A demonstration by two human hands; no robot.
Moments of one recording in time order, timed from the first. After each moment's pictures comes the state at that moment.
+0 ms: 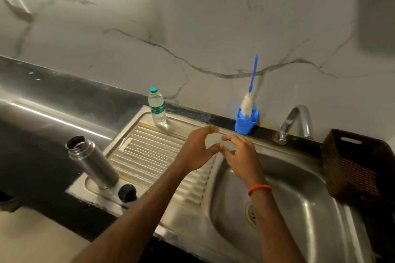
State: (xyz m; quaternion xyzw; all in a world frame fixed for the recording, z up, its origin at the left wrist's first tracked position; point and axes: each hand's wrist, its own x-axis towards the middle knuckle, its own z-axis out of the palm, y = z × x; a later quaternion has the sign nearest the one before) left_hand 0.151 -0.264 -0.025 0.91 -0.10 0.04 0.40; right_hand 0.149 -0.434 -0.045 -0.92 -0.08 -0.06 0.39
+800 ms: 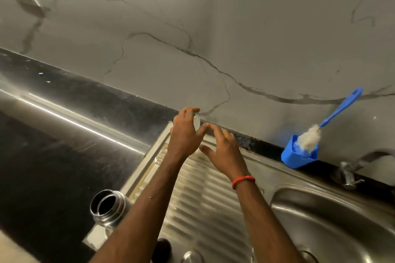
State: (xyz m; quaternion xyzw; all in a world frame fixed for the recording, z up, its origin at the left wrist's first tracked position) left_hand 0.314 -0.084 -0.032 0.91 0.04 0.13 0.39; right_hand 0.296 -0.226 -0.043 -0.94 -0.12 0.01 0.32
